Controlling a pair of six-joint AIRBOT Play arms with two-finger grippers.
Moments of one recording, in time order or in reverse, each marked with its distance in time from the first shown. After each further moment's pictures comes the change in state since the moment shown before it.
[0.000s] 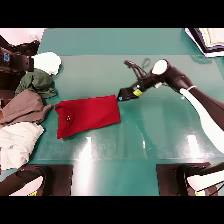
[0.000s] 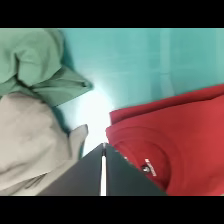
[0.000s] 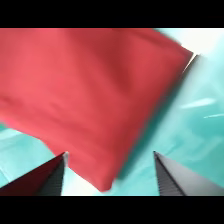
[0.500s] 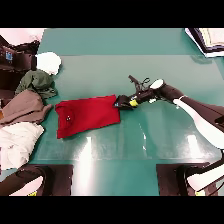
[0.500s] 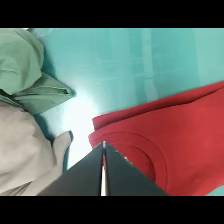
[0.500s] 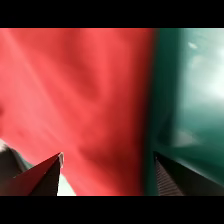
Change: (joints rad) left arm 0.000 -0.001 0.000 -0.053 0.021 0.000; right arm 0.031 -0.094 -0.196 0.338 -0.175 -0.089
